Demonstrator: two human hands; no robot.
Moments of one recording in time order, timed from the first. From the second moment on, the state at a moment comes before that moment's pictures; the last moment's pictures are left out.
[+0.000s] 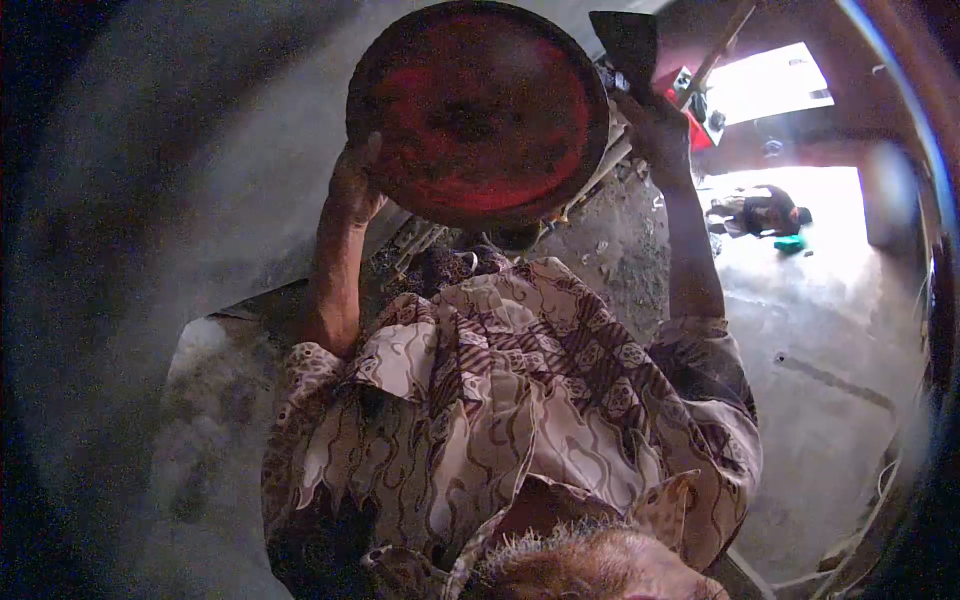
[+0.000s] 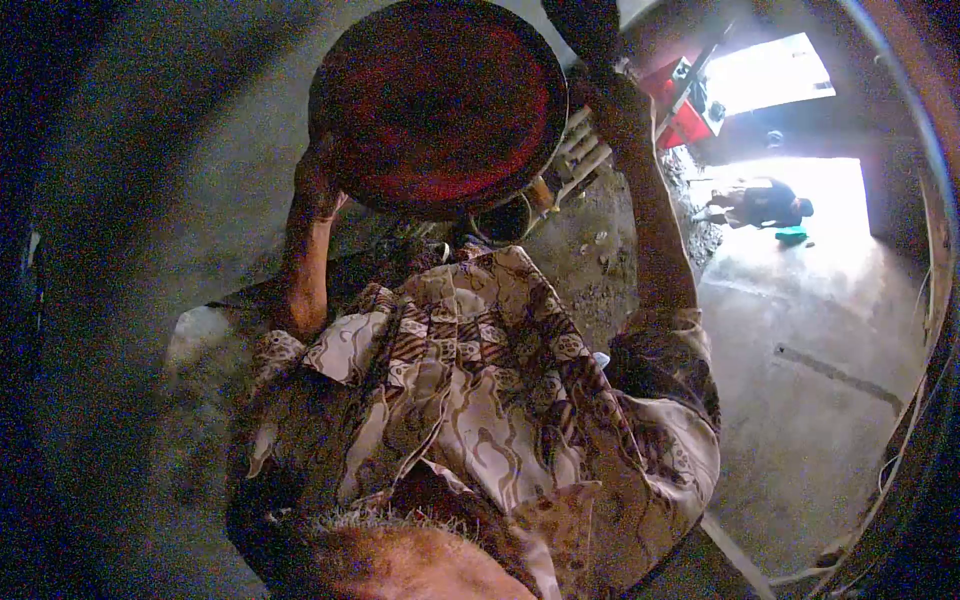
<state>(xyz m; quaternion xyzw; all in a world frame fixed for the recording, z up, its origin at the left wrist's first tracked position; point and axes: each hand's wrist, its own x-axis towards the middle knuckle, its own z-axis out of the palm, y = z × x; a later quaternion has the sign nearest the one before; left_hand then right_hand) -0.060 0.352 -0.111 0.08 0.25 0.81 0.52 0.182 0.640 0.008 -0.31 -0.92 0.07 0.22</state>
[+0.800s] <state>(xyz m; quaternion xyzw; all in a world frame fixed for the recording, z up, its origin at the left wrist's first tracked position) -0.051 0.340 -0.083 0.20 0.20 0.86 0.43 0.184 0.652 0.008 -0.24 -0.93 0.15 0.24</state>
